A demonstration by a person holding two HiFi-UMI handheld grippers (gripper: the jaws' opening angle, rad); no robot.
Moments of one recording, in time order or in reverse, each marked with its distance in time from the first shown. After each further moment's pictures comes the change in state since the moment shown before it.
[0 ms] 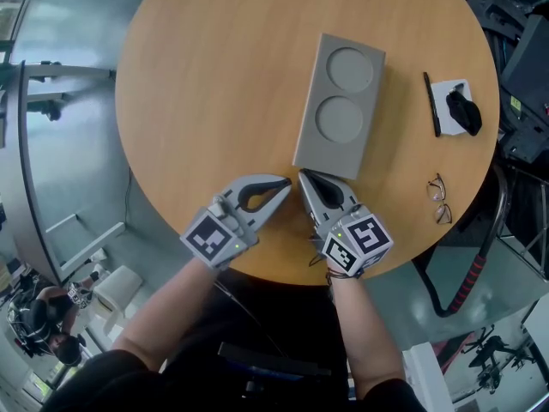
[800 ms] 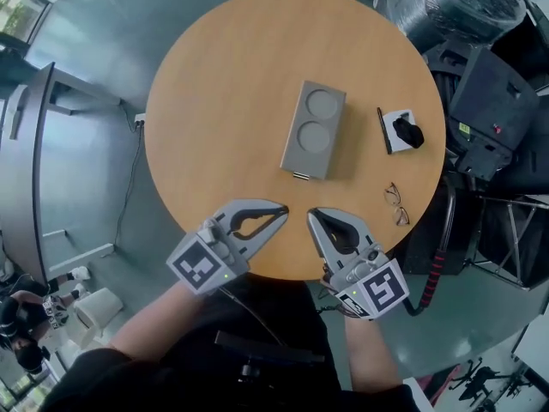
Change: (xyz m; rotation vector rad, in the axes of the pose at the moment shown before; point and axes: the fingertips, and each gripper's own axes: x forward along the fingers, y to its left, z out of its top) left arm -0.077 -0.147 0.170 0.171 -0.151 -0.029; right arm -0.167 0.177 0.146 -0.414 -0.195 0.138
